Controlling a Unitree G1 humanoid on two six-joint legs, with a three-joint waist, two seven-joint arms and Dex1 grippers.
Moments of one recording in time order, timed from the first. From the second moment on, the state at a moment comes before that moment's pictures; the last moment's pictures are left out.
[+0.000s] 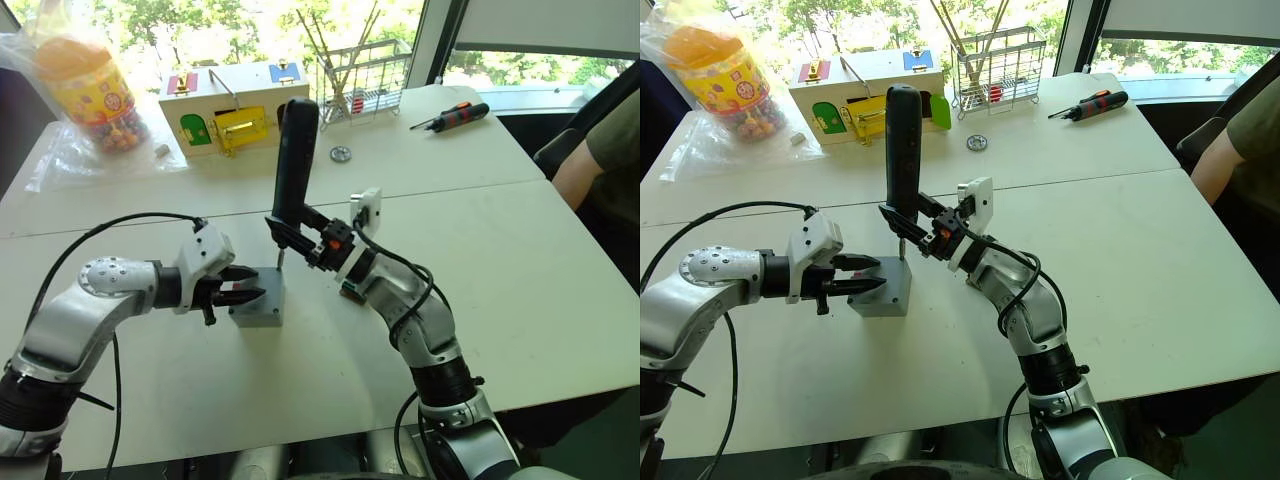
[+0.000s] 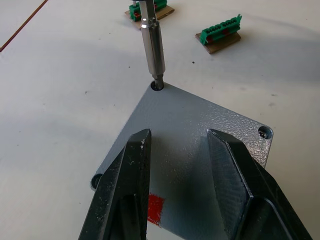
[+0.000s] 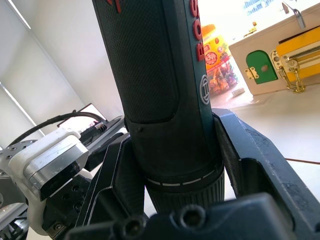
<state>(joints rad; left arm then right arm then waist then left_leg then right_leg) -0.27 0.88 -0.03 -0.38 -0.46 0.71 -0.96 -0.44 0.00 0.20 -0.11 0.41 0.33 0.56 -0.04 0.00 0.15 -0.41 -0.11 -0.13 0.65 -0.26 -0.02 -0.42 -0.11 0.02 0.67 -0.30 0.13</state>
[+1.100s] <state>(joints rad) -0.23 0.86 -0.05 -0.36 -0.45 0.66 -0.96 -0.49 0.04 0.25 0.04 0.30 0.24 0.53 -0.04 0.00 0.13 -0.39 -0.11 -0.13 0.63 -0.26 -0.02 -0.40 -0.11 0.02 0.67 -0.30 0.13</state>
